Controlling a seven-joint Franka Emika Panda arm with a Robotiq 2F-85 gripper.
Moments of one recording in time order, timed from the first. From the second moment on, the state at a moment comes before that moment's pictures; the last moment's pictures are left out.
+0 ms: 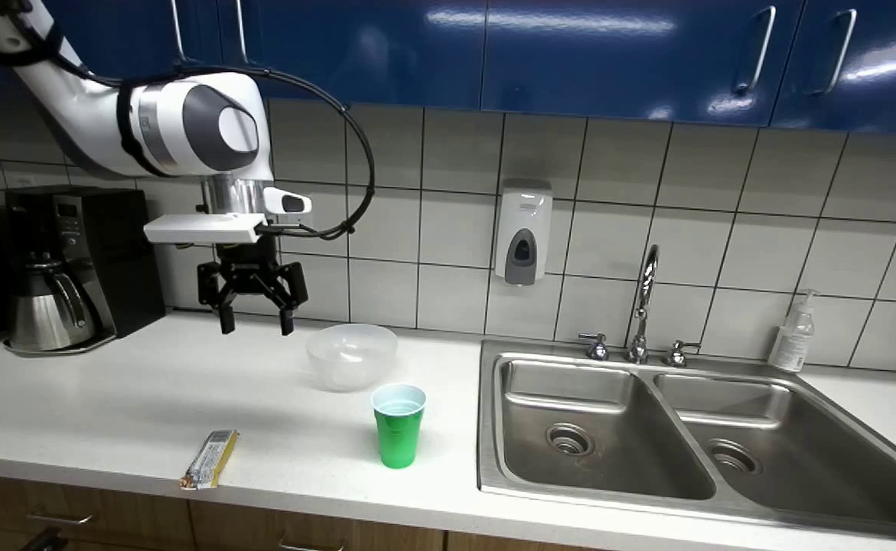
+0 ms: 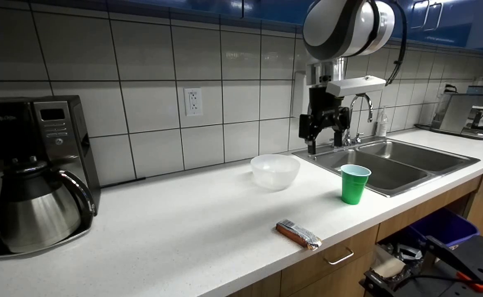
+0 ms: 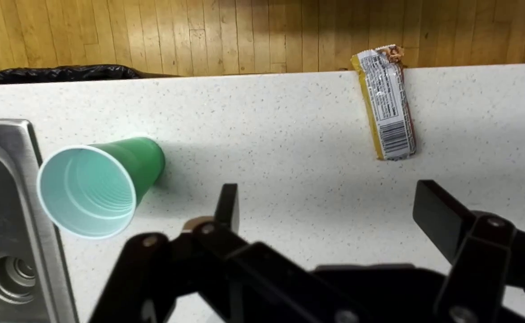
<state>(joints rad) -0.02 -0.06 -0.03 -2.48 -0.14 2.36 0.01</state>
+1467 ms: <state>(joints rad) 0.09 0.29 0.02 -2.44 -0.21 2.49 -0.02</state>
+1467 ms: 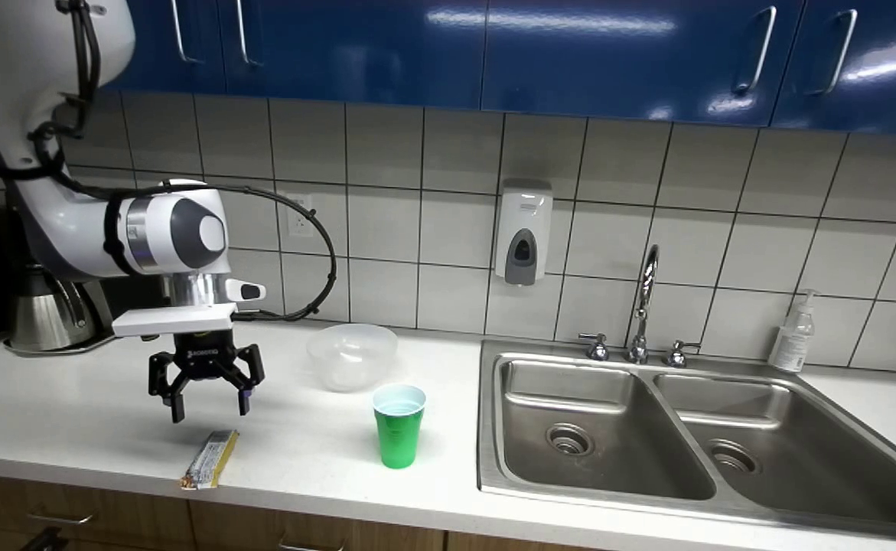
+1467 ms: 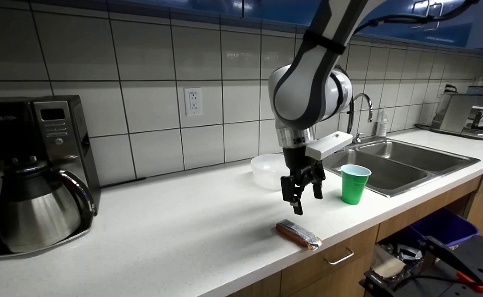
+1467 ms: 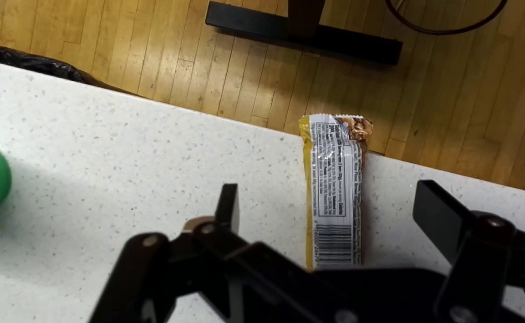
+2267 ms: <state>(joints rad) 0.12 0.52 0.03 -2.31 -0.24 2.61 -0.06</state>
